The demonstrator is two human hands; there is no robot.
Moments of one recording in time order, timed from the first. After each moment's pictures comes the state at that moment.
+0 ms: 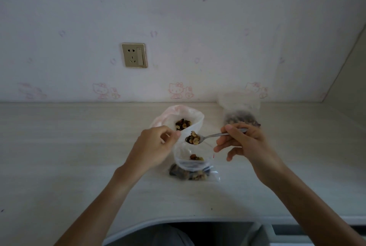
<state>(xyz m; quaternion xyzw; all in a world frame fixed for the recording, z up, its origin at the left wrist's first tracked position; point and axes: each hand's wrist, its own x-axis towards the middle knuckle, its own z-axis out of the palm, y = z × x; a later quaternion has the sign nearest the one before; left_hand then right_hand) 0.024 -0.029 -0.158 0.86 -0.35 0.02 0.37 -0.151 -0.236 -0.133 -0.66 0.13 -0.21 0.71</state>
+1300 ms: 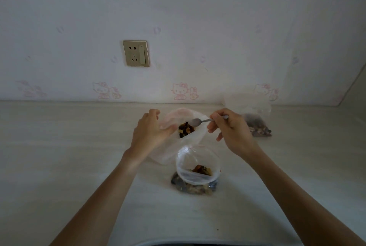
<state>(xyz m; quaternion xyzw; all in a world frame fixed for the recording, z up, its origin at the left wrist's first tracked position) 0.085 -0.062 -0.156 0.91 -0.23 0.02 0.35 -0.060 -0.261 -0.147 -0.81 0.12 -0.27 0.50</state>
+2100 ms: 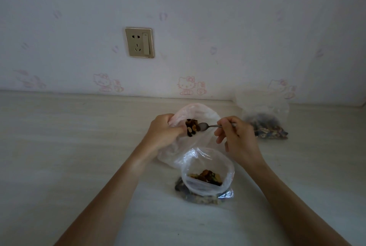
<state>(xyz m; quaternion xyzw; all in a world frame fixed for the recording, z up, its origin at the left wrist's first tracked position) 0.091 -0.080 -0.170 0.81 -0.22 -0.14 0.53 -0.042 -0.256 -0.180 -0.79 0.18 -0.29 0.51</state>
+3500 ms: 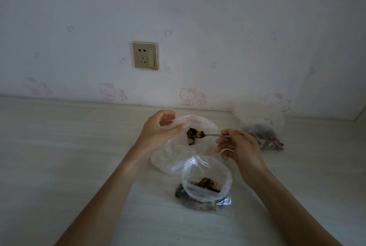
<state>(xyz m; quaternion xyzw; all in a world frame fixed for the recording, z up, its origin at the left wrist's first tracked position) 0.106 -0.063 -0.158 0.78 -0.25 -0.07 0.57 -0.056 -0.255 -0.163 -0.59 0.21 -0.24 0.74</state>
